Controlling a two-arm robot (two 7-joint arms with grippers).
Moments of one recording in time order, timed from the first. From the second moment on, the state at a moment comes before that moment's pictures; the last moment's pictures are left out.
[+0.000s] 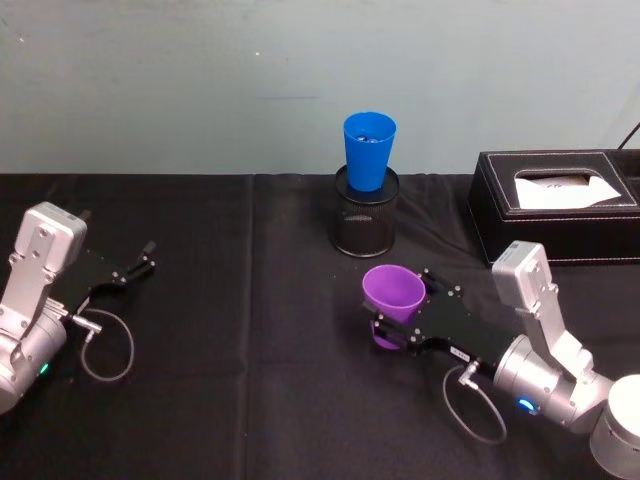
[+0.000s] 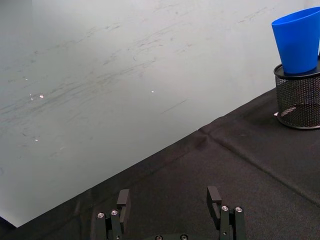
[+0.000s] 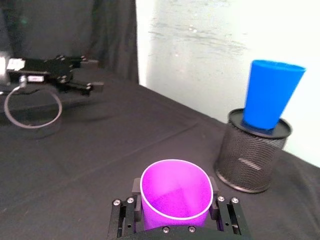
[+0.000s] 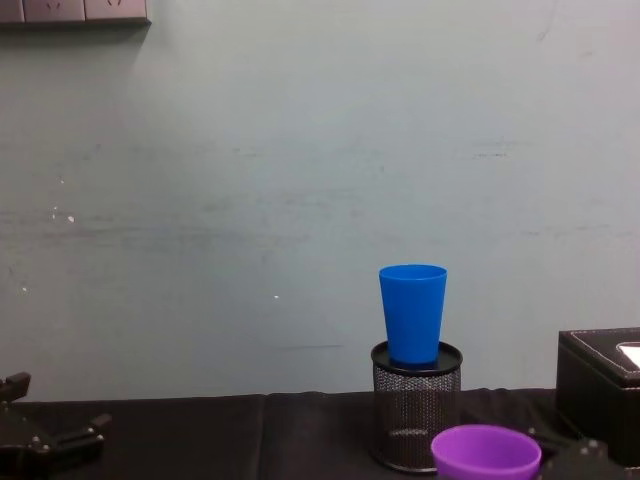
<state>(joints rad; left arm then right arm) -0.20 0.60 0.45 -1.41 -0.25 -0.12 0.03 0.19 0.43 -0.40 -1.37 0.28 -0.19 0.51</state>
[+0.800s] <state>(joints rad) -0.20 0.60 0.45 -1.41 -0.25 -0.12 0.03 0.18 0.46 -0.36 -1.56 0.36 -0.05 0.50</state>
